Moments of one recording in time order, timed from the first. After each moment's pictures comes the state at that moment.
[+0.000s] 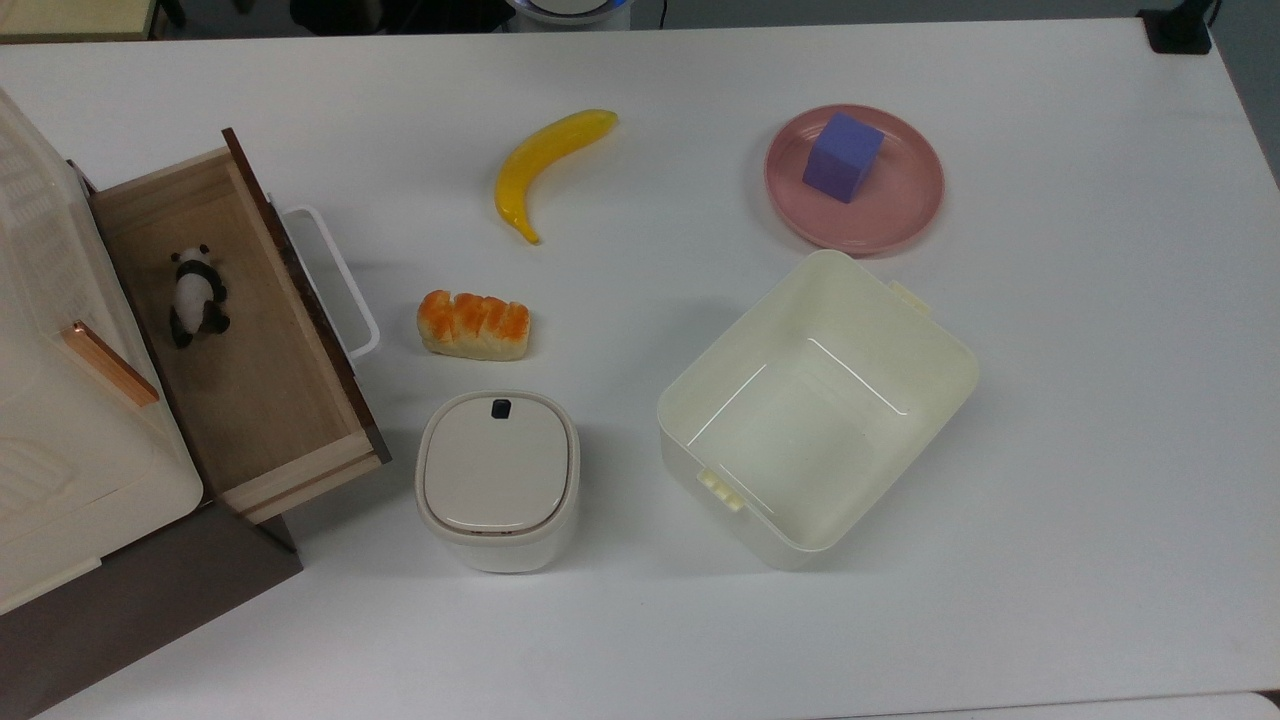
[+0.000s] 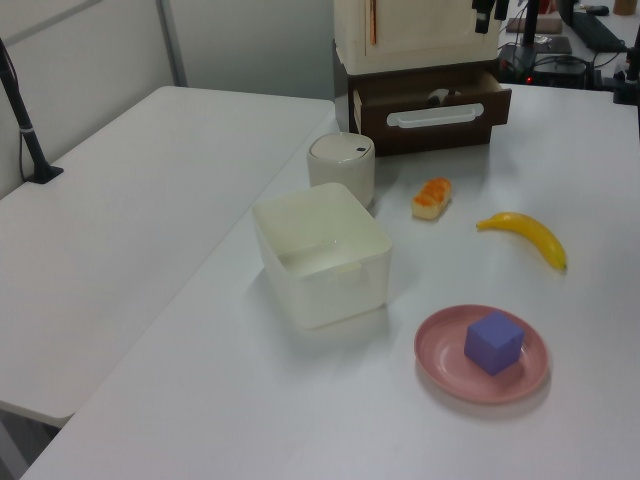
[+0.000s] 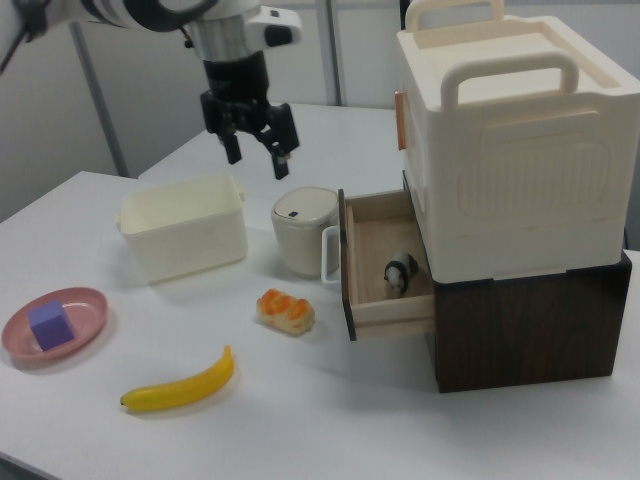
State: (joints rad) arm -0.39 0.08 0.16 -1.41 0.00 1.55 -0.06
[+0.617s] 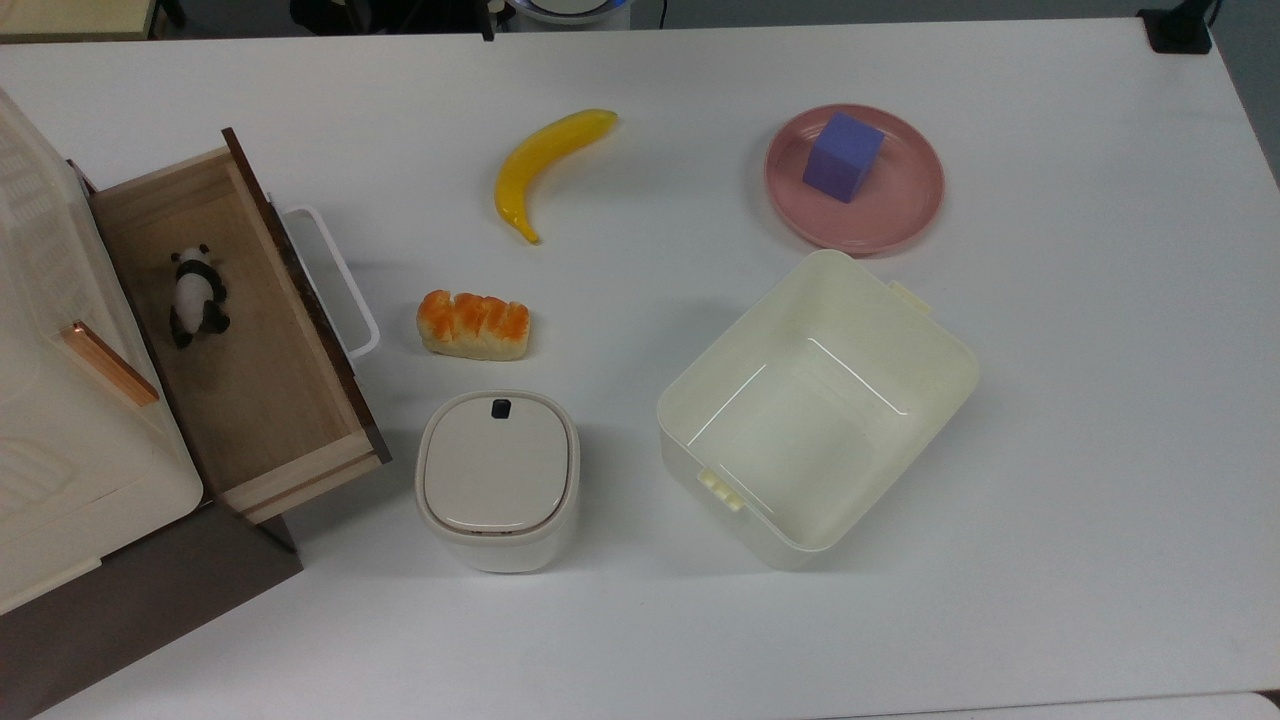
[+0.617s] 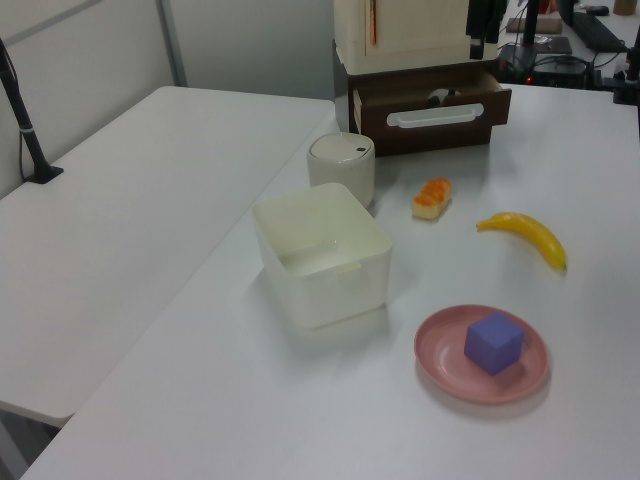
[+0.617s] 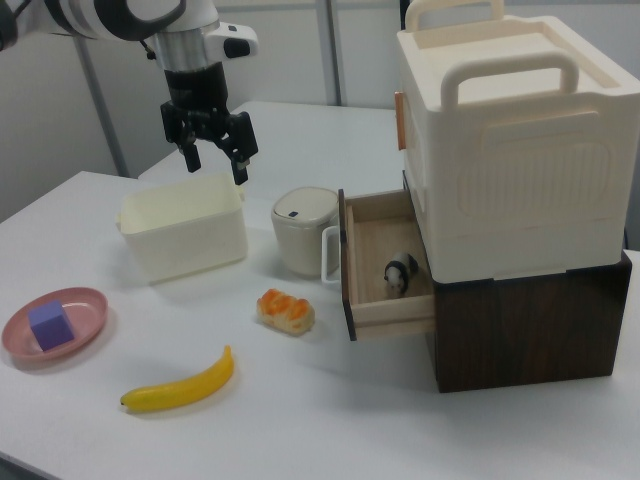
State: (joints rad) arm -0.28 0.06 0.18 -1.48 0.00 1.54 -0.03
